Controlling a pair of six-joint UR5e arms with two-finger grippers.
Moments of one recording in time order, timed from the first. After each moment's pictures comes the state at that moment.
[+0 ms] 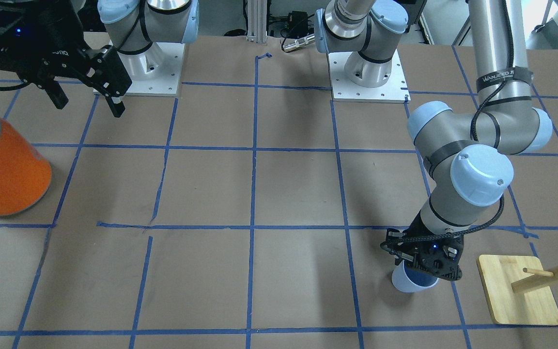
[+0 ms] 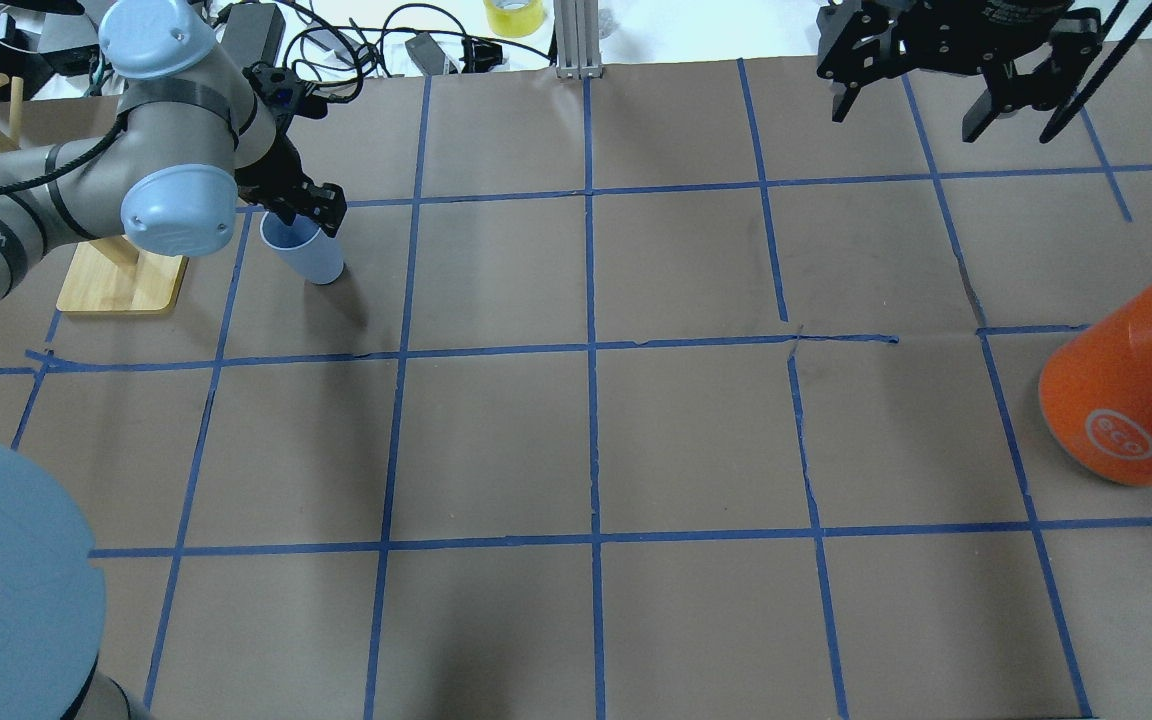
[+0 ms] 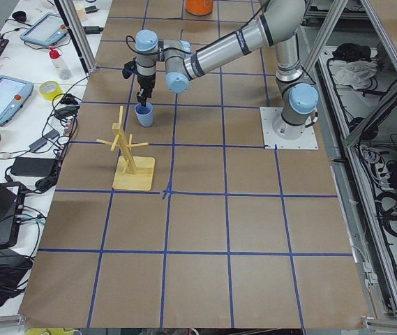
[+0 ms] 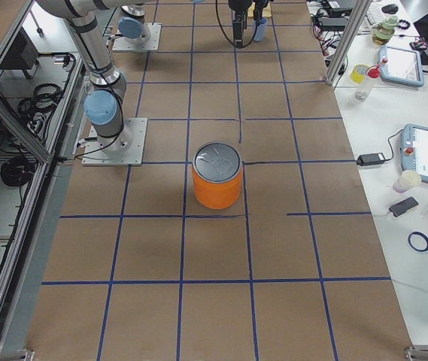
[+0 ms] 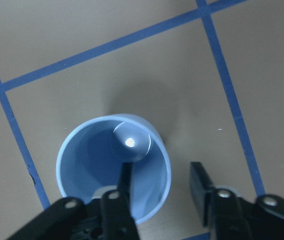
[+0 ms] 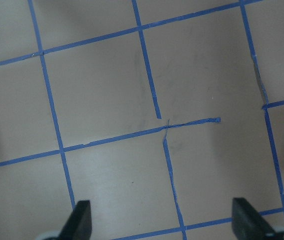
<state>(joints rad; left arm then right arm) -1.45 -1.99 -1.63 -0.93 1.57 0.43 1.56 -1.58 1.42 -1.56 -1.53 0.20</state>
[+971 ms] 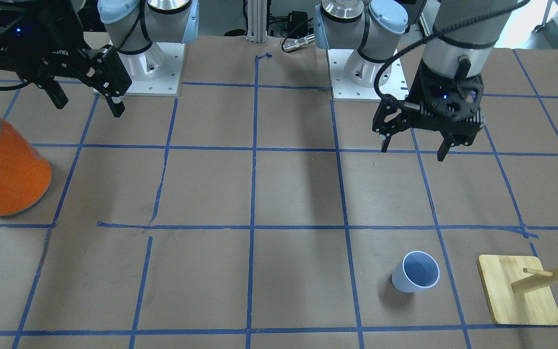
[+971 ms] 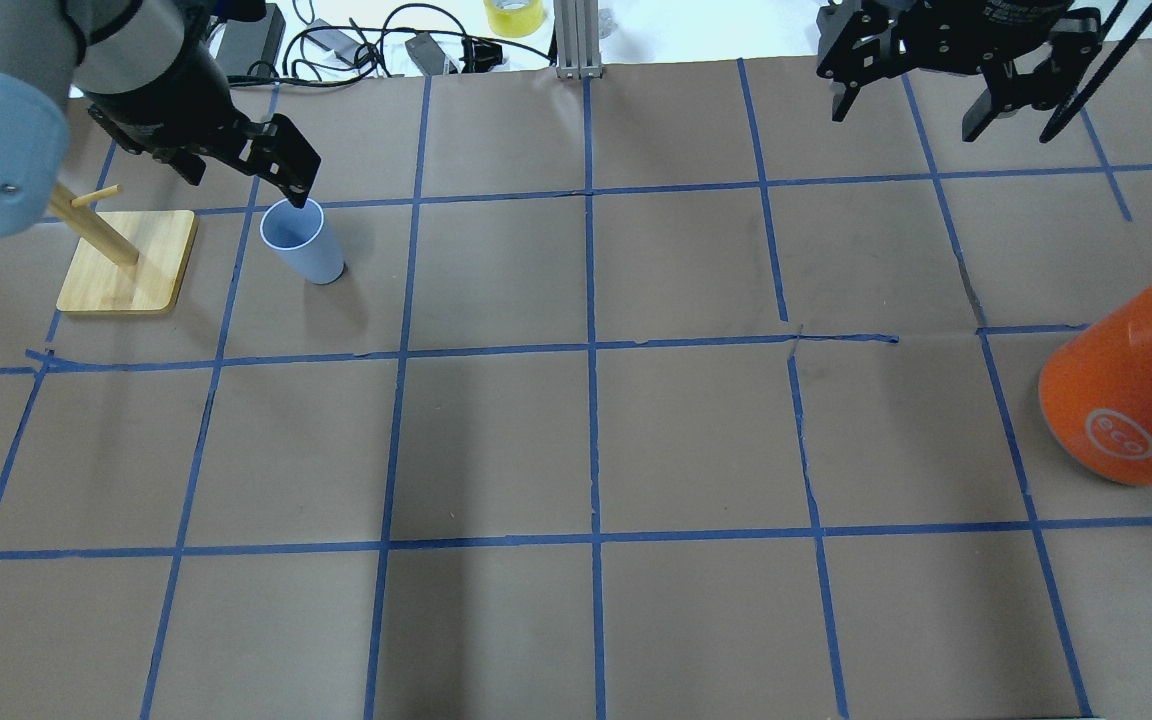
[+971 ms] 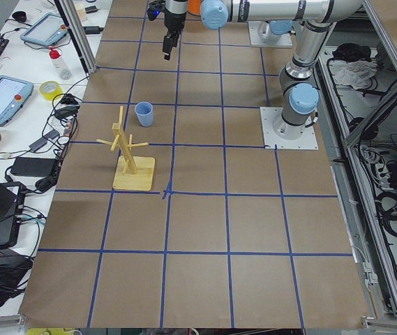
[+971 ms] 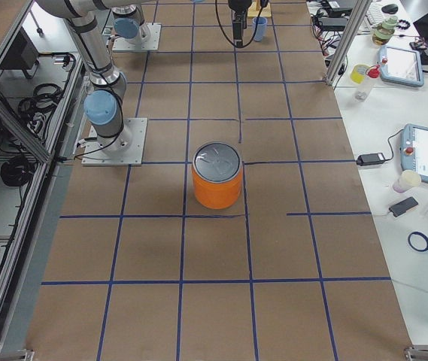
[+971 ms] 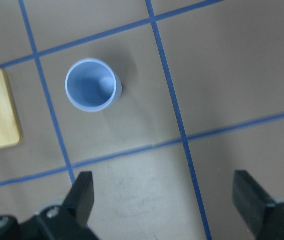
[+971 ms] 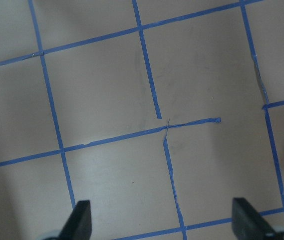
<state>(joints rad) -1.54 -1.56 -1.57 -1.41 1.62 0.26 1.56 -1.58 1.42 -1.56 -1.53 0.20</state>
